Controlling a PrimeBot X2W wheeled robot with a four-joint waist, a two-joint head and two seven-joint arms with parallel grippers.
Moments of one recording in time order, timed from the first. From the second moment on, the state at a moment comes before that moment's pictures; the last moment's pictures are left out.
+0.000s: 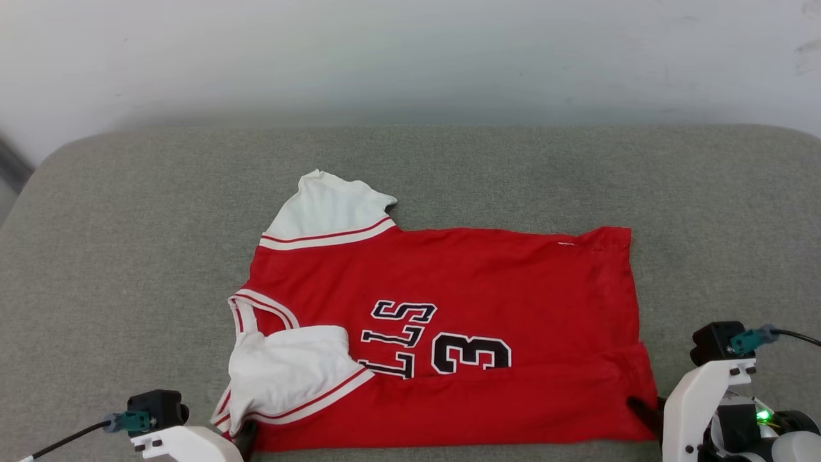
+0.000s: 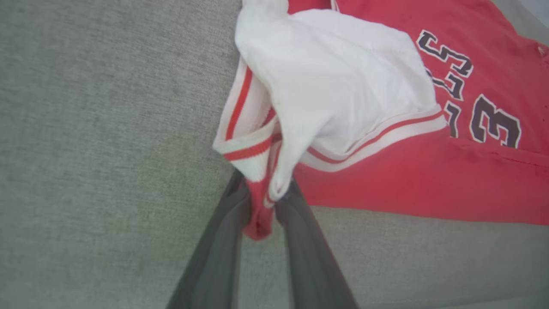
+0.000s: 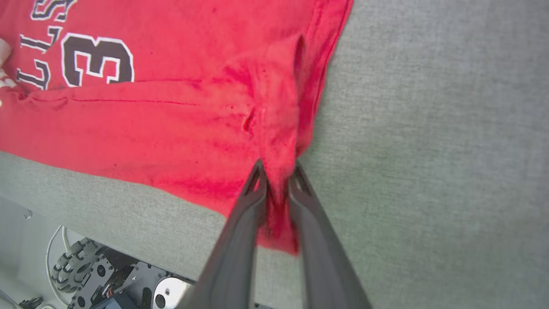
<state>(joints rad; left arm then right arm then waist) 0.04 0.50 -0.40 0.08 -0.94 0.26 0.24 -0.07 -0.25 0.07 0.15 0.47 0.13 0.78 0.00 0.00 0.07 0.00</state>
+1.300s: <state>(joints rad) -0.89 0.74 -0.33 0.25 -0.89 0.03 0.50 -0.38 -0.07 0.03 -0.11 0.21 0.13 0.05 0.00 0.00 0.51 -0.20</state>
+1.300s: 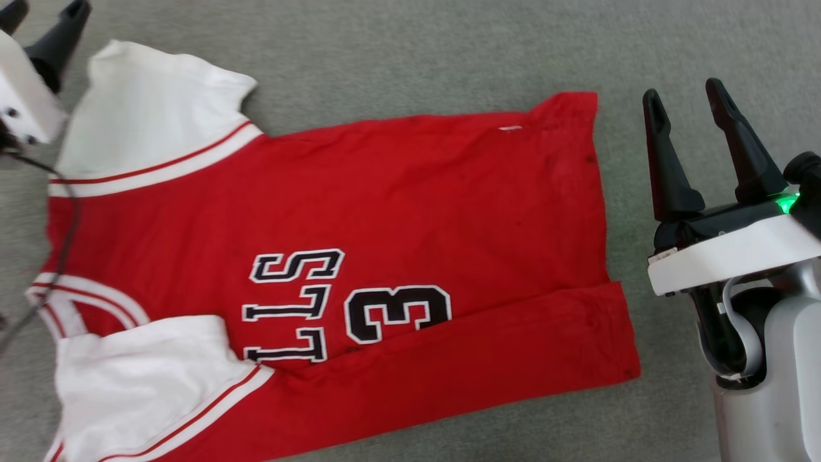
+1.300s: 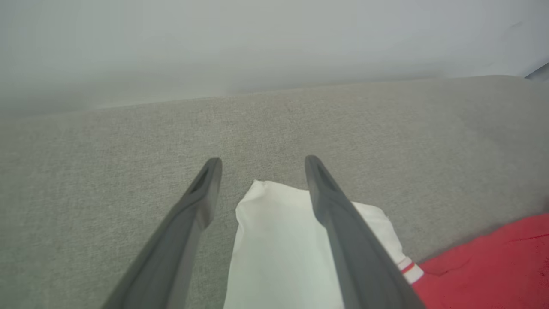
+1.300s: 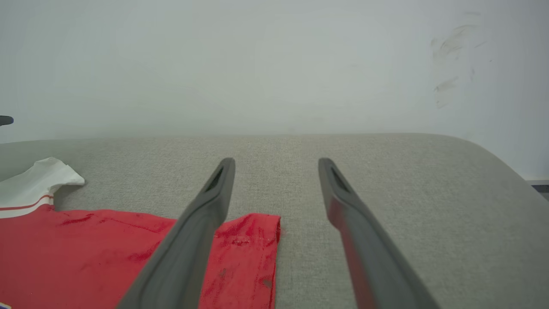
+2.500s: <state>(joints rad) -0.92 0.74 -0.38 0.33 -0.98 0.04 0.73 -0.53 -0.16 -0.01 0.14 0.41 0.13 0.49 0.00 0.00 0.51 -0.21</state>
